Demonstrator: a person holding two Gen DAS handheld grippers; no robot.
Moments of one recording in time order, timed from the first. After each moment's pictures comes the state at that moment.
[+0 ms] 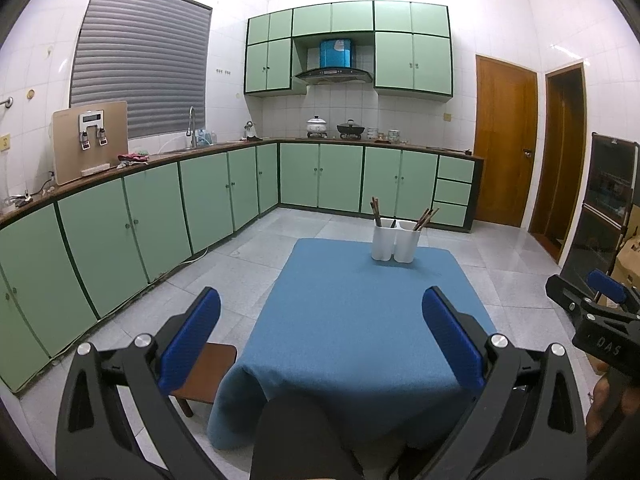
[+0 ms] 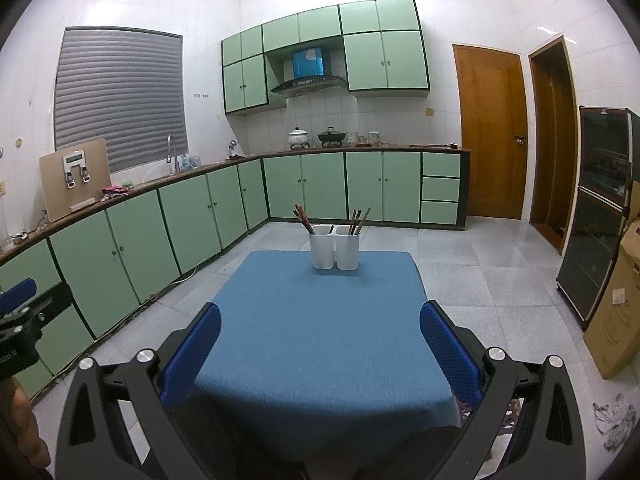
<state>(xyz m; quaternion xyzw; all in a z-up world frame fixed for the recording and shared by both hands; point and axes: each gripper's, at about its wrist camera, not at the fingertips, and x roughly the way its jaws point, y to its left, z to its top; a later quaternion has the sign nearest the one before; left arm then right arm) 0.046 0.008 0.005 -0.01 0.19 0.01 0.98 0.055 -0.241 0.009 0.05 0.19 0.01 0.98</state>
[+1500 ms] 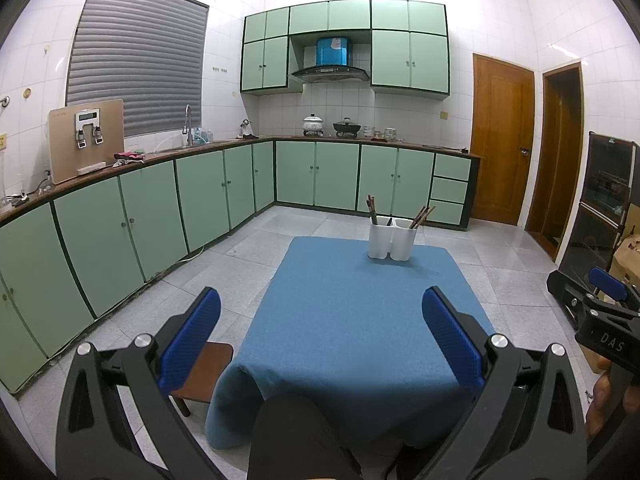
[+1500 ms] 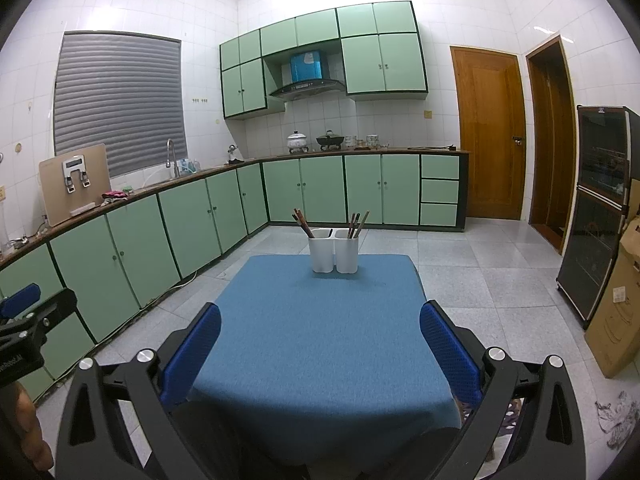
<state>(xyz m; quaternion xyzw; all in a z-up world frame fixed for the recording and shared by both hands) 0.048 0.007 0.004 -0.01 0.19 0.00 0.98 0.055 -0.241 0.014 0.06 0.19 0.01 0.98</state>
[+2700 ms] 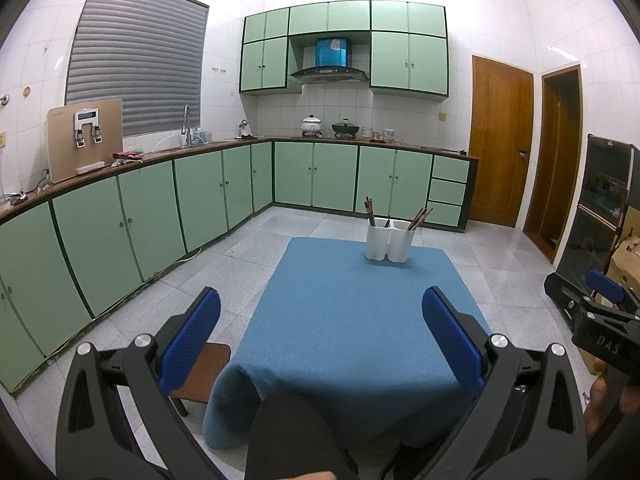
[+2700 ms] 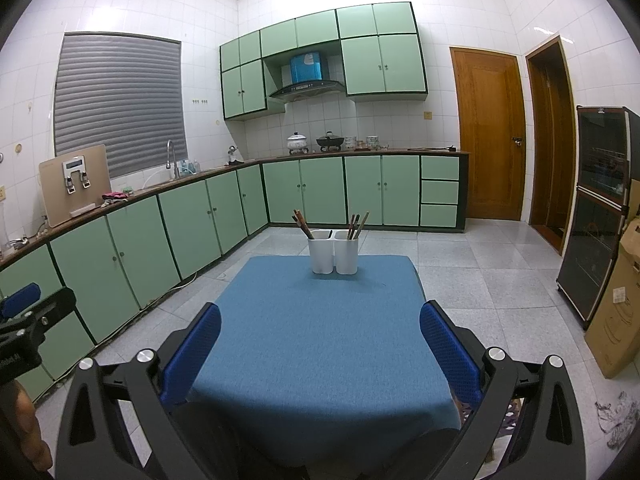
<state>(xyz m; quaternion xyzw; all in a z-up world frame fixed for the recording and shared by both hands) 0.048 0.007 0.008 -0.01 0.19 0.00 0.98 0.055 -0.238 0.013 0.06 0.19 0.01 0.98</state>
